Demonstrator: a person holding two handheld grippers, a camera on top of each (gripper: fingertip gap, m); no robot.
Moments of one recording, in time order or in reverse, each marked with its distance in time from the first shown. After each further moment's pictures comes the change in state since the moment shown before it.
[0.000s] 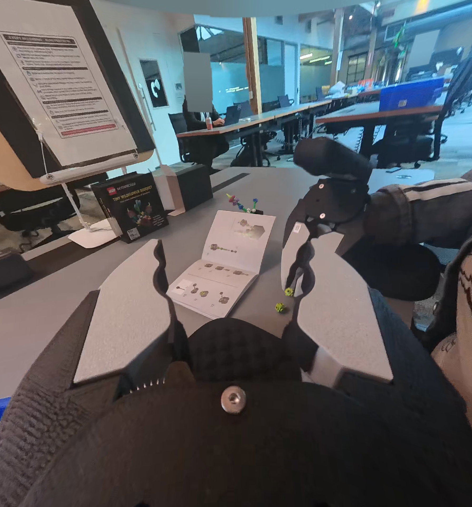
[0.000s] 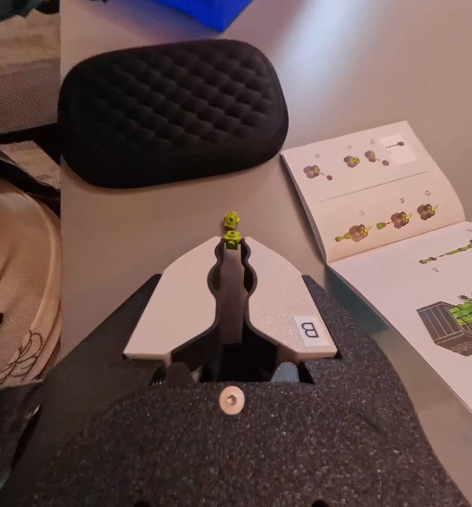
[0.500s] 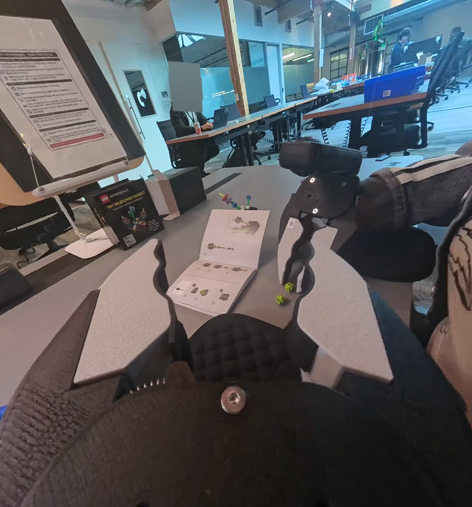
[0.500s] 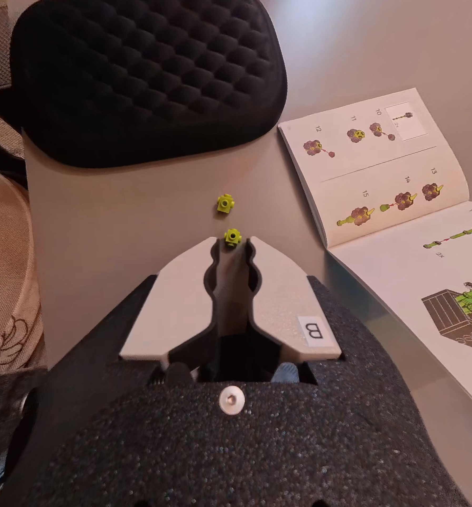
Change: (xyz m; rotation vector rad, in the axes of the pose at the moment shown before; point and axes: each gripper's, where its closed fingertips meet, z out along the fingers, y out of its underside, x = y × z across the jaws) left arm 0.004 0.006 -0.004 0.010 0.048 0.062; right arm 0.003 0.013 0.003 -0.098 0.047 -0.005
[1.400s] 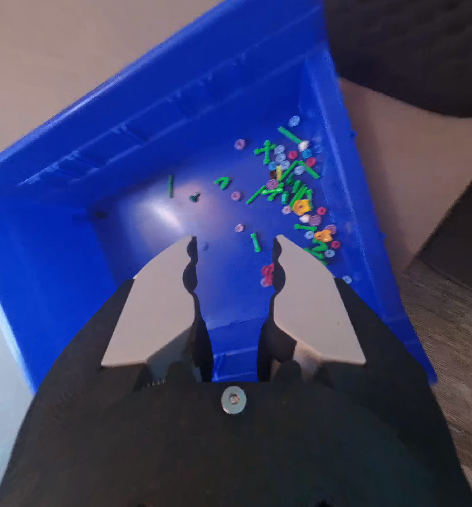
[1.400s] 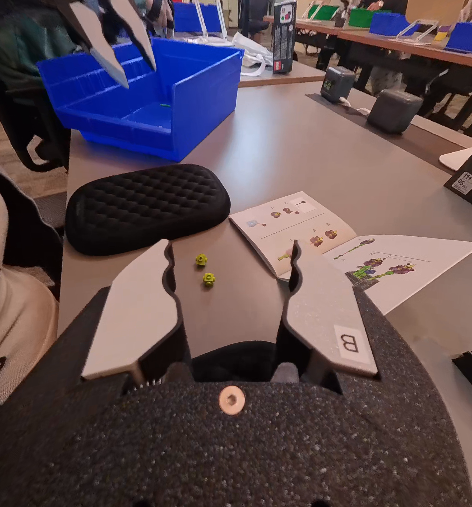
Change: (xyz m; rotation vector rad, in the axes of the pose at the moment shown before) left arm -0.145 0.105 -0.195 -1.103 0.128 0.094; right arm 0.024 -0.039 -0.060 0.531 0.159 0.123
